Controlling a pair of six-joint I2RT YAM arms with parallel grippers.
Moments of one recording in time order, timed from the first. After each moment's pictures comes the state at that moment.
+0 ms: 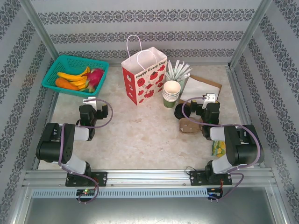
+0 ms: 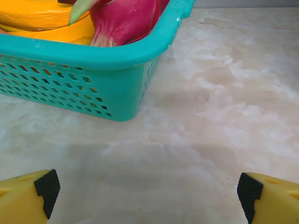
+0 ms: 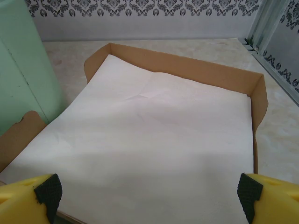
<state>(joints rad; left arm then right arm) -0.01 1.56 0.39 0.74 -0.12 -0.03 0.02 1.51 0.38 0.79 0.10 0.04</state>
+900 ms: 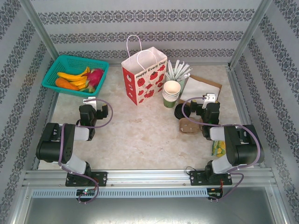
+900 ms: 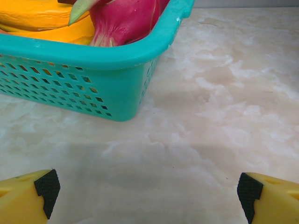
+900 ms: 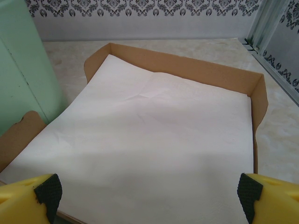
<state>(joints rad) -0.01 1.56 0.39 0.74 -0.12 -0.03 0.02 1.51 0.38 0.79 0.10 0.04</state>
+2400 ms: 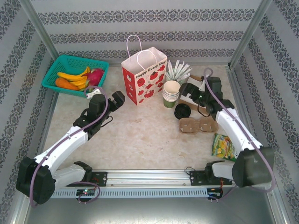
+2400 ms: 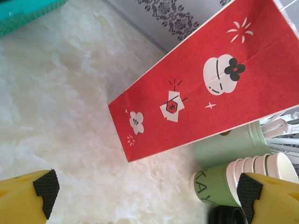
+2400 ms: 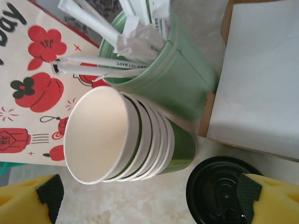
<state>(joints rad) -0.40 1.10 0.74 -0.12 -0.17 -0.92 0.15 1.30 1.02 -0.38 -0.25 0.63</state>
